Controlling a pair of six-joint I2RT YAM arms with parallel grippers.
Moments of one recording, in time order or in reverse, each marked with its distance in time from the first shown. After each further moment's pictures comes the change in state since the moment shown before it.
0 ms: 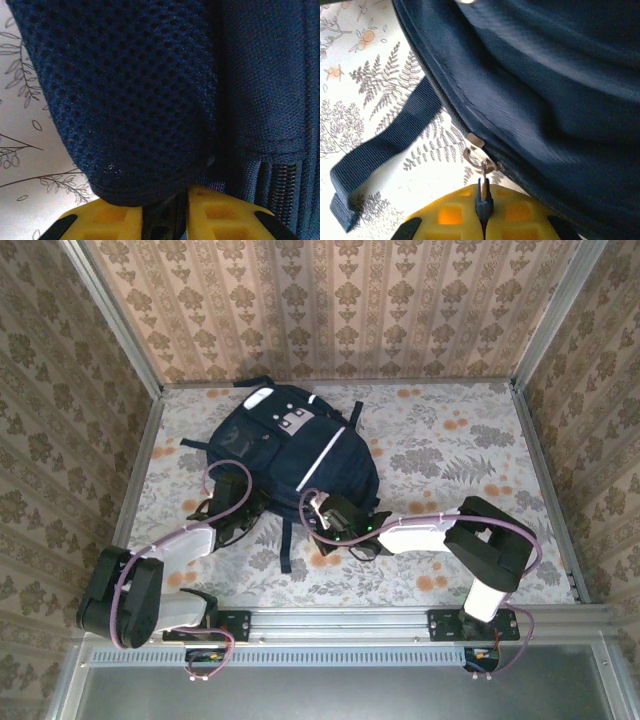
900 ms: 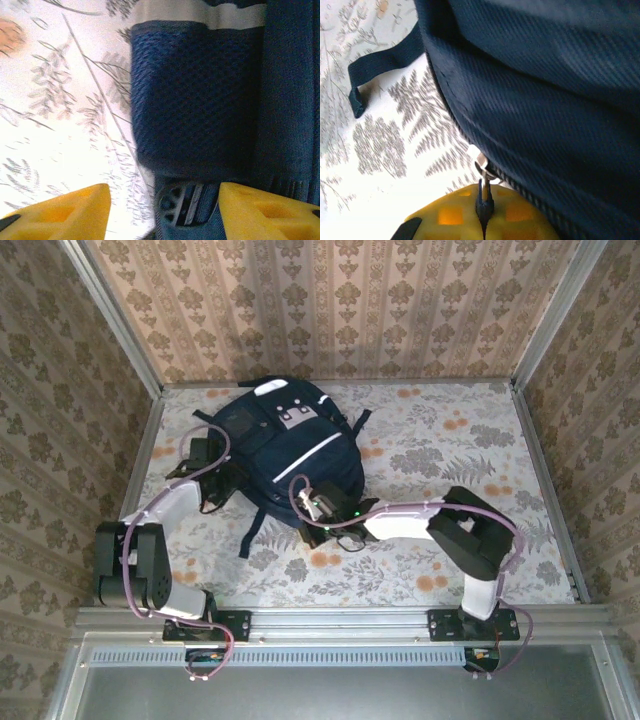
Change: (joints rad) left arm 0.243 0.172 0.372 -0.432 0.016 0.295; right arm -0.018 0.153 0.192 -0.056 -0.201 0.064
